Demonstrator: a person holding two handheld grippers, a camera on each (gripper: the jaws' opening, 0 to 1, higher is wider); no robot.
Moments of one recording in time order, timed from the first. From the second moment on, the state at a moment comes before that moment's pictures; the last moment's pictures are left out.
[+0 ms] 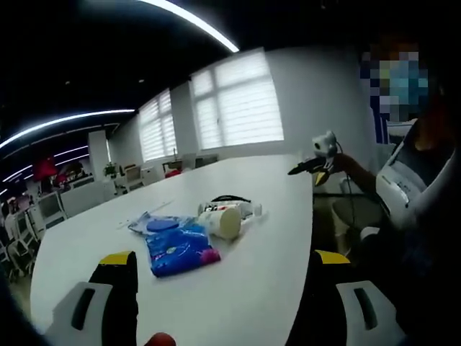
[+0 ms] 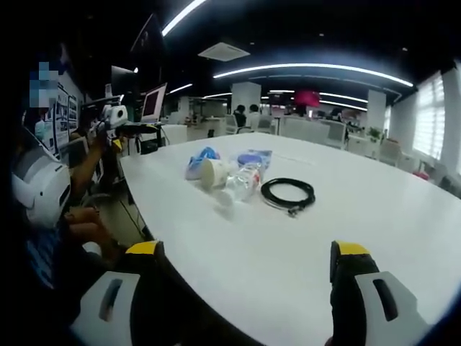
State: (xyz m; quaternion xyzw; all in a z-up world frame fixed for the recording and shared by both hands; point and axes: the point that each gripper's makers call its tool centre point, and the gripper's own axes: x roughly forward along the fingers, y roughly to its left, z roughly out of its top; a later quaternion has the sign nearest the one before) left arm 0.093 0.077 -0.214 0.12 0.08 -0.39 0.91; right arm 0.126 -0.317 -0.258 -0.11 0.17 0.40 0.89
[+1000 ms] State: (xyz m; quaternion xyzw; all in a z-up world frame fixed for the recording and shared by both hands) left arm 0.104 0.055 -0.218 0.13 0.09 -0.41 0.90; right arm 0.129 -0.302 -0.262 -0.09 0.16 0.41 0.89
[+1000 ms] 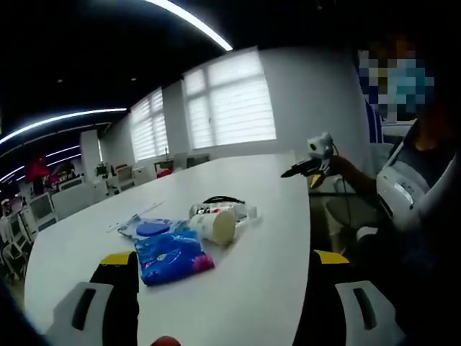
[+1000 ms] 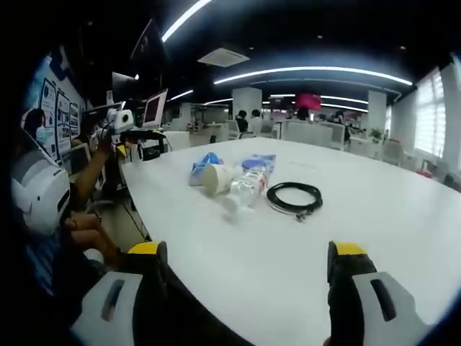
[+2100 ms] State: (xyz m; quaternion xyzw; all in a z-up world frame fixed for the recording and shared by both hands) left arm 0.130 0.024 -0.217 0.14 0.10 -0.45 0.88; right arm 0.131 -0.280 -0.267 -0.09 0.15 0.42 0.89
